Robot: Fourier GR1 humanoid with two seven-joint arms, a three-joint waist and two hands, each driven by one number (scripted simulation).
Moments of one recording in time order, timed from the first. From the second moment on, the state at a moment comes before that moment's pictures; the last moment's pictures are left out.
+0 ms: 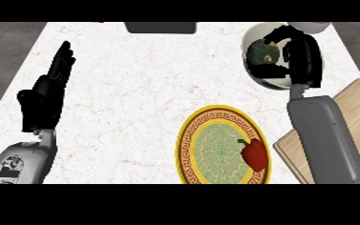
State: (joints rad) left arm -0.23 0.32 -0.05 -1.60 -0.07 0.21 0.18; right arm -0.57 -0.22 -0.03 -1.28 0.67 -0.31 0.18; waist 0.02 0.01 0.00
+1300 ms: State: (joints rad) left arm -0.27 0.27 -0.07 -1.57 -0.11 0.20 0.16; right arm -0.90 -0.39 -0.42 -0.33 0.49 -0.34 -0.44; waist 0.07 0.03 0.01
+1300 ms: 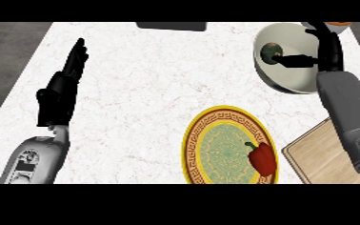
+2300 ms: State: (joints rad) left arm -0.22 0.27 -0.02 -1.61 -0.12 0.18 0.18; right arm -0.73 -0.63 -0.59 -0.26 0.25 0.17 -0.73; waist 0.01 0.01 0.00
